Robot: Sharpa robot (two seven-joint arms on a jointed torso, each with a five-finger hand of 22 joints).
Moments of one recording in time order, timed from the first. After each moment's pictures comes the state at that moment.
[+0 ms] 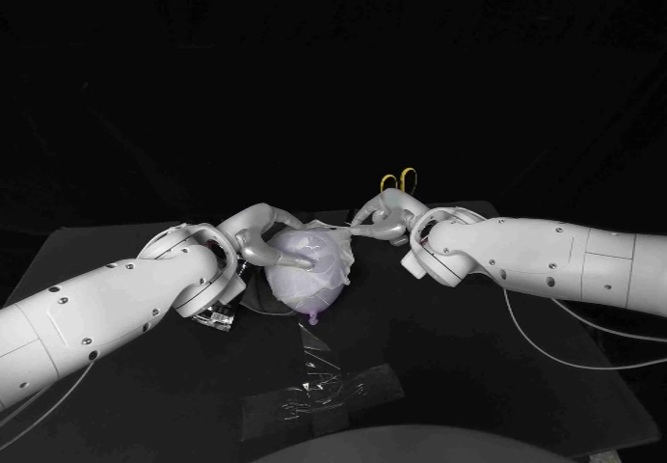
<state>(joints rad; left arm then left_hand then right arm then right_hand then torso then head) 1.19 -0.57 -0.07 1.33 -1.04 -0.20 -0.02 1.50 -0.25 -0.17 0.30 0.06 0.63 0.18 0.22 0.23 0.42 0.21 0.04 0.04 0.24 0.21 0.06 0.06 0.08 0.24 0.29 0.05 0.05 1.18 -0.83 -0.15 1.43 -0.81 -0.52 -0.08 1.34 -0.05 0.49 0.04 0.05 1.06 0.06 0.35 0.43 1.47 -0.01 1.42 1.31 1.47 -0.06 1.56 1.31 0.06 1.47 0.05 1.29 1.31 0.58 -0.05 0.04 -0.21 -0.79</state>
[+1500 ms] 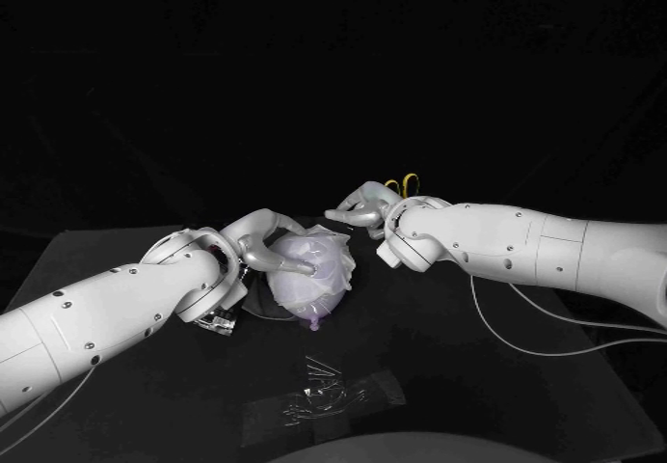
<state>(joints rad) 1.19 -0.57 -0.07 1.33 -1.04 -0.20 -0.02 1.50 -0.24 -0.16 0.30 0.06 0.63 0.17 0.22 0.23 0.42 0.21 0.04 0.04 0.24 0.21 0.06 0.06 0.08 0.24 0.29 0.05 0.05 1.24 -0.66 -0.15 1.29 -0.73 -0.48 -0.17 1.16 -0.10 0.35 0.22 0.05 0.94 0.13 0.26 0.45 1.46 0.05 1.38 1.31 1.47 -0.01 1.57 1.31 0.06 1.46 0.09 1.28 1.31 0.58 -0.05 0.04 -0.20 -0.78</state>
